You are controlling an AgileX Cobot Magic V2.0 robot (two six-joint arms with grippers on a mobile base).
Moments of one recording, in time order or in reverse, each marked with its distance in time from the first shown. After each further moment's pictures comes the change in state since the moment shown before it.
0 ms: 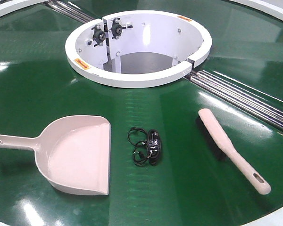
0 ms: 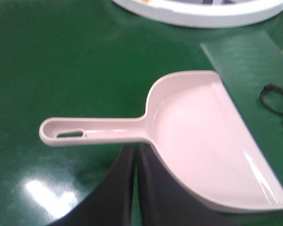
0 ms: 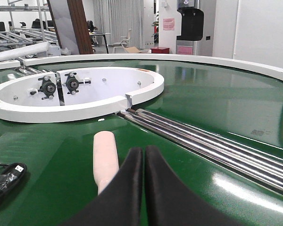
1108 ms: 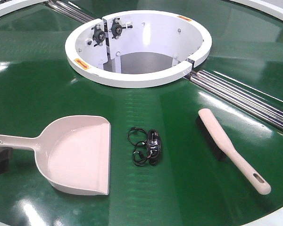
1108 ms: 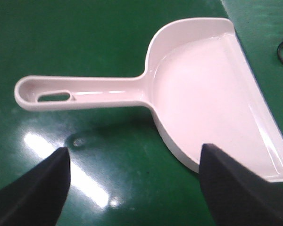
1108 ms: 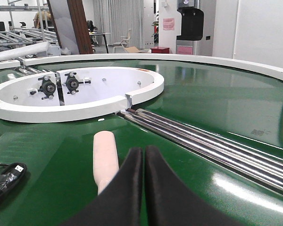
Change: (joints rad) left arm 0.000 0.147 -0.060 -0.021 0.096 0.031; right arm 0.000 0.000 0.000 0.000 0.000 0.000
